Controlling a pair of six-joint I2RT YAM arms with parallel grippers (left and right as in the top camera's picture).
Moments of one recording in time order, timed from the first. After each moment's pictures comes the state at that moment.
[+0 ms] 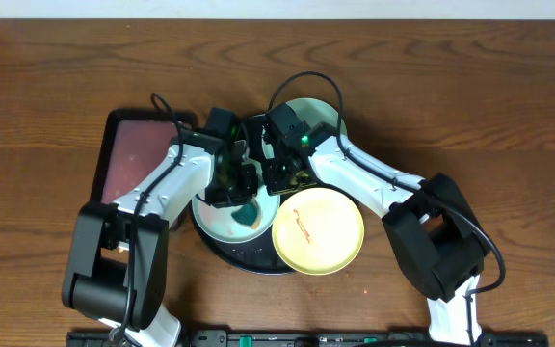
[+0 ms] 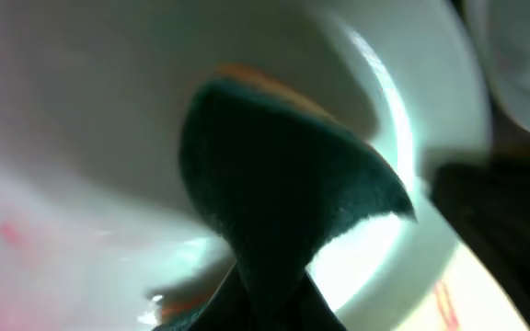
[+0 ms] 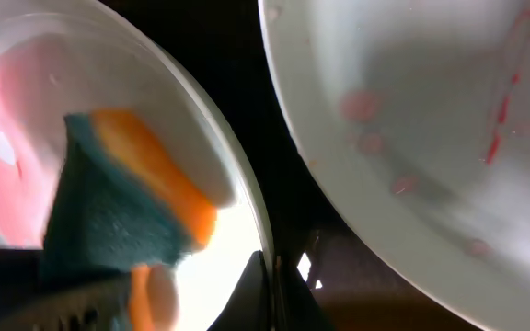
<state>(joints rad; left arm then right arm) -0.28 1.77 1.07 -0.79 0.29 -0.41 0.69 2.08 1.49 -0.70 -0.24 0.45</state>
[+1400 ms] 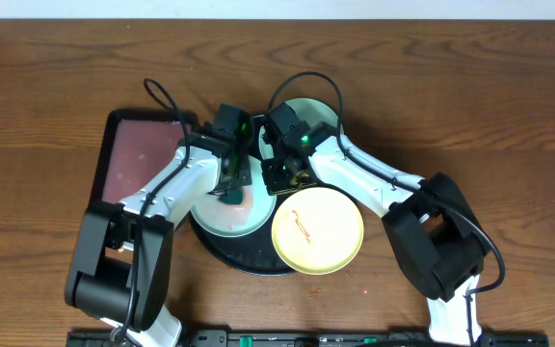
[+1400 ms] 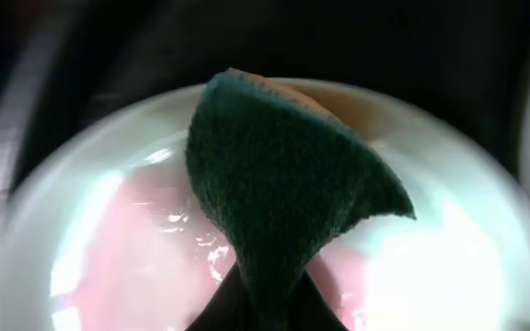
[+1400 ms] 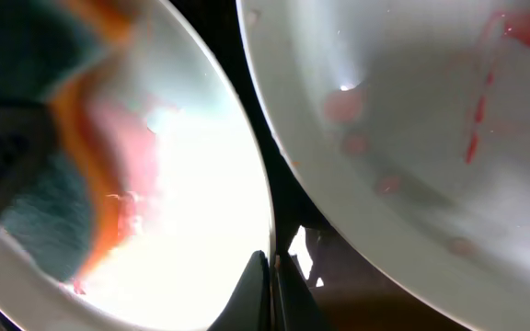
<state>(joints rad) -0.32 1.77 1.06 -0.66 -0.09 -0.49 0.69 2.09 1.49 -0.70 -0.24 0.44</state>
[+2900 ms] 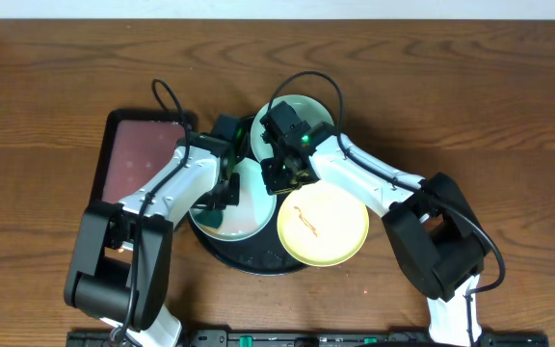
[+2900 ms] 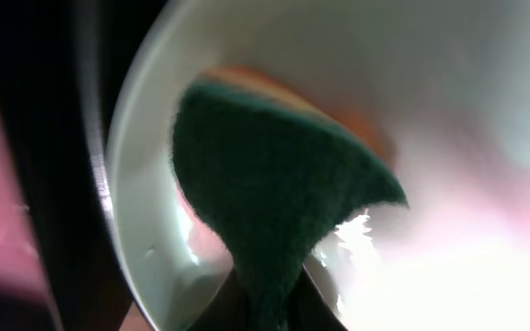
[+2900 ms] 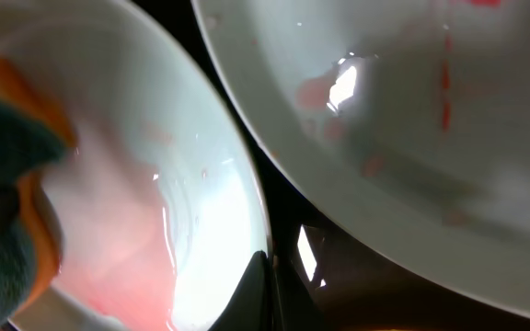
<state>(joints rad) -0.31 1.78 1.06 -0.88 -0.15 -0.32 0.69 2.09 1.49 -0.70 -0.25 0.44</state>
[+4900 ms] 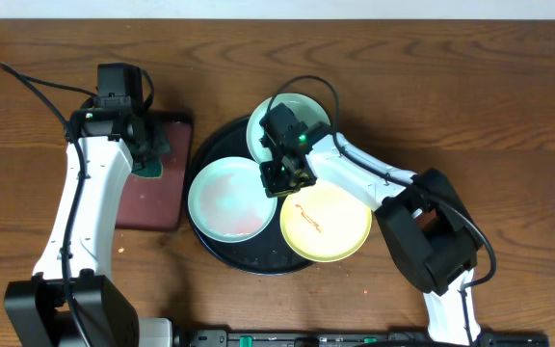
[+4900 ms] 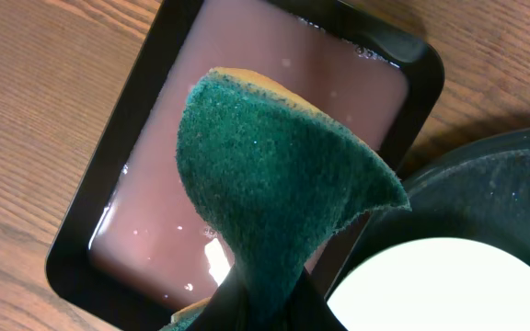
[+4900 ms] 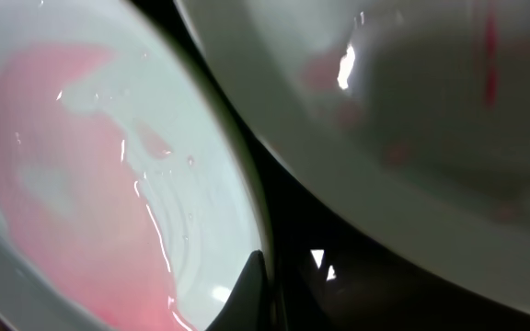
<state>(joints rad) 0.06 1.57 1.30 -0.94 -0.16 -0.31 0.69 2.13 1.51 -0.72 -0.30 0.42</state>
